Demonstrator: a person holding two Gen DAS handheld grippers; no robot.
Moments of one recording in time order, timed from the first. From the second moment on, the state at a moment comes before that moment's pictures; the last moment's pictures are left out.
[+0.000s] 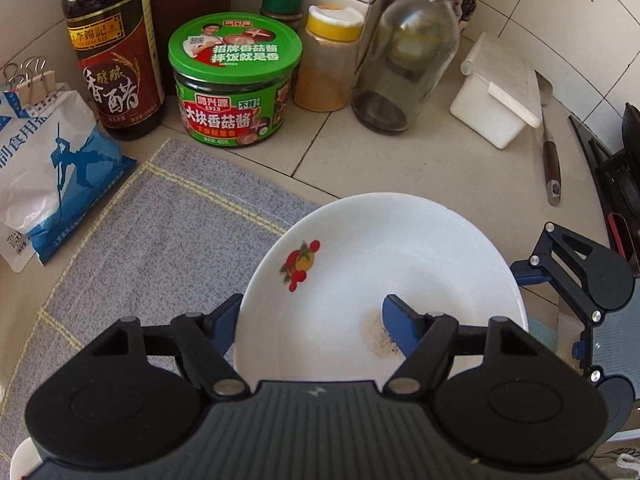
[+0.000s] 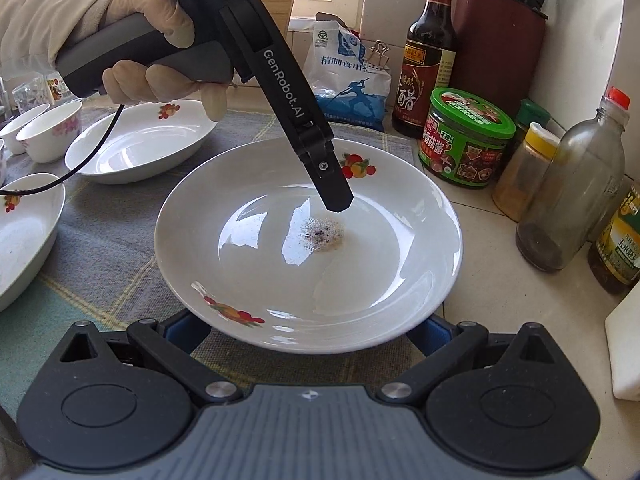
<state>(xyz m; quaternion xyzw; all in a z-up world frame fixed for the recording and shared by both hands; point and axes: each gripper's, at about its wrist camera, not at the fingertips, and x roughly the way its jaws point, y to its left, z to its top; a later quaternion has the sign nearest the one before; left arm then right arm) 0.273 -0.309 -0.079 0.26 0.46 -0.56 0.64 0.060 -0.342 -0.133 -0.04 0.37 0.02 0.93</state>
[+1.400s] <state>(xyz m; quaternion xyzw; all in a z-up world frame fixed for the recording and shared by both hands) 0.222 -0.249 -0.025 0.27 0.36 -0.51 0.73 0.011 -0.324 -0.120 0.01 0.35 -0.01 0.94</state>
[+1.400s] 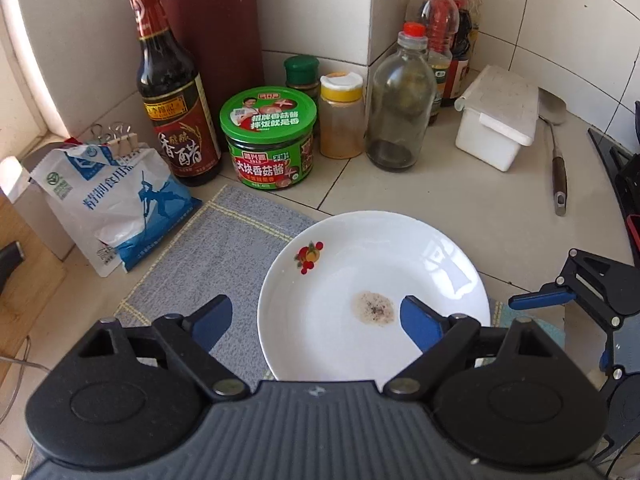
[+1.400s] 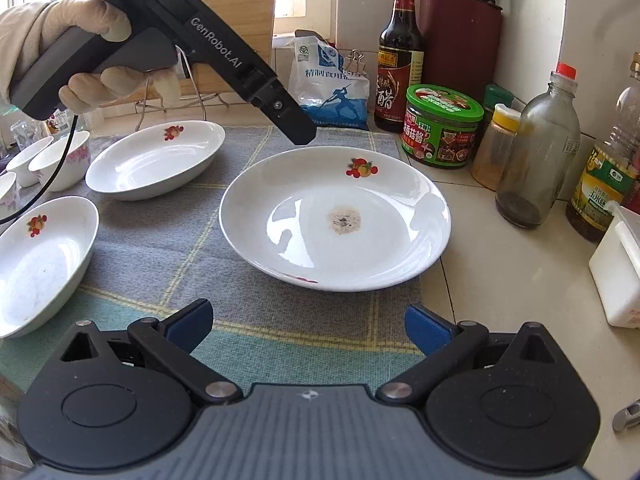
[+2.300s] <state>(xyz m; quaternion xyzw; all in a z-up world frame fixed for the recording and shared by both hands) 0.027 -0.095 -0.037 0.13 0.35 -0.36 0.86 -0.066 -0.279 -0.107 0.05 0.35 0.03 0.94</state>
